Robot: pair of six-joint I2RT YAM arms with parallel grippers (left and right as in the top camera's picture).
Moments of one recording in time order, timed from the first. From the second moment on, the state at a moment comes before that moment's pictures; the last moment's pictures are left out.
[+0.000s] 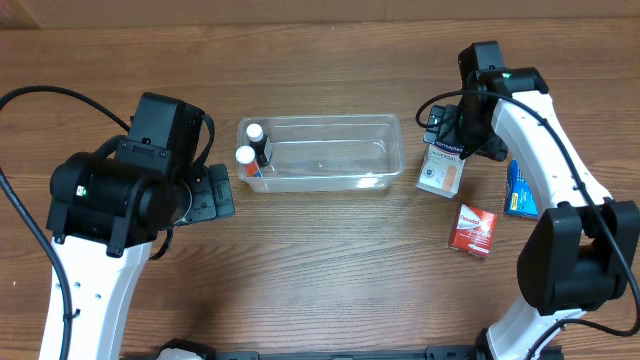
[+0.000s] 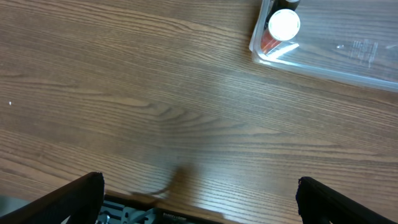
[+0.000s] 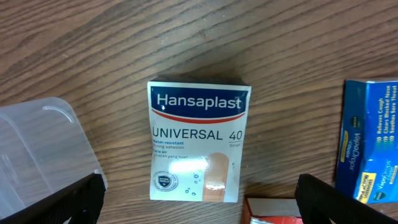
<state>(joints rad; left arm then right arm) -0.27 1.32 1.70 -1.66 -0.21 -0.47 0.09 1.89 1.57 -1.10 0.06 0.38</state>
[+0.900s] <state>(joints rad) -0.27 1.32 1.70 -1.64 -0.21 -0.47 0.09 1.96 1.33 -0.86 0.03 0.38</state>
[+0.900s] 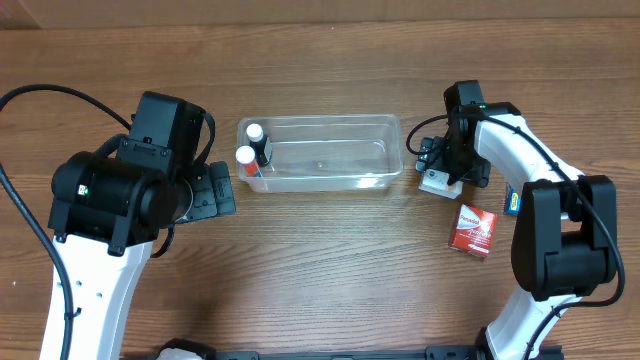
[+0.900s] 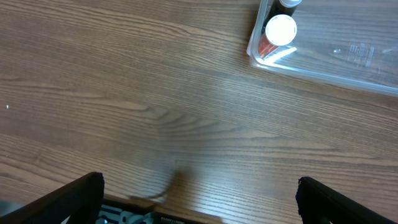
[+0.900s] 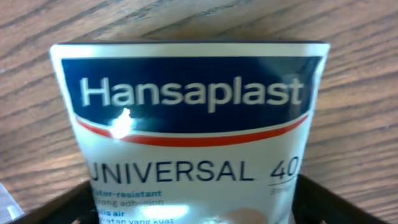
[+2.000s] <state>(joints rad) -0.27 1.32 1.70 -1.64 -0.21 -0.47 0.45 1.72 1.65 -1.07 0.02 0.30</state>
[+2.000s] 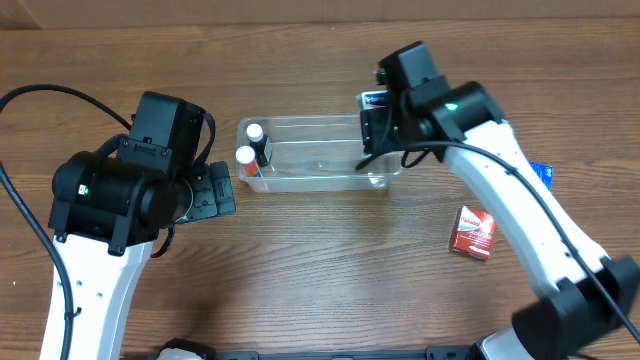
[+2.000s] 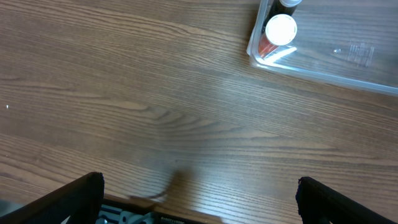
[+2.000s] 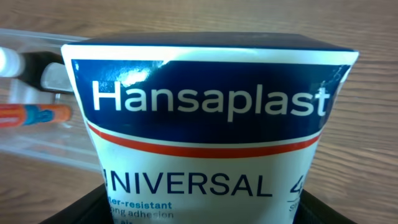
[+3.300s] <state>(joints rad) -0.27 1.32 1.70 -1.63 -0.21 -0.47 0.45 1.76 1.61 -1.12 -0.02 0.33</state>
